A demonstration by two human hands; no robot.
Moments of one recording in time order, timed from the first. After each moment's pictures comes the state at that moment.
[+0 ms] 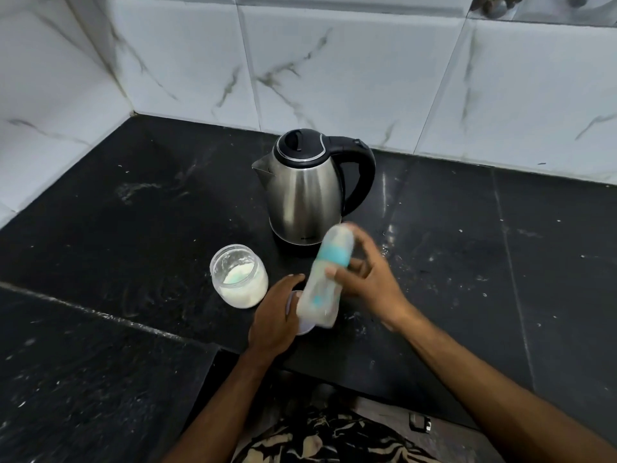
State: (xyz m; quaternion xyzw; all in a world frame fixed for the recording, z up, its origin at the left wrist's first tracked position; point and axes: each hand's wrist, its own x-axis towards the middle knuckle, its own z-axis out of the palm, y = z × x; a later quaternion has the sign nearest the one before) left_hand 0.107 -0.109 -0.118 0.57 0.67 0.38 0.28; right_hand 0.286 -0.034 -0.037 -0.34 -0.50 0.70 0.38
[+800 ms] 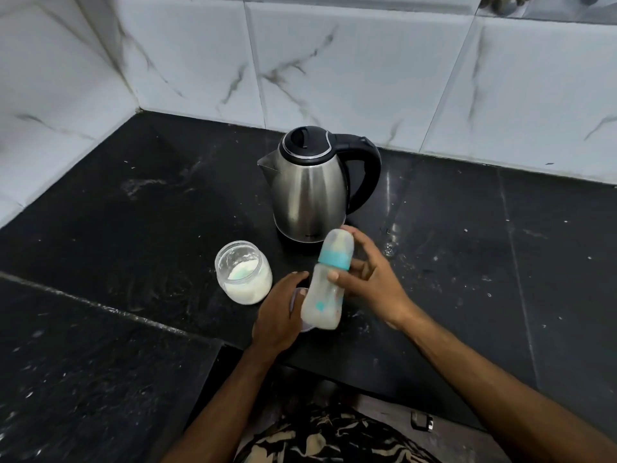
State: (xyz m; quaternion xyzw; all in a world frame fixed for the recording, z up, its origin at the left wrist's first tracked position) left_hand 0.107 -0.110 -0.117 0.58 0.67 0.38 0.28; right_hand 0.290 -0.033 -0.047 -0.33 -0.55 0.69 0.35
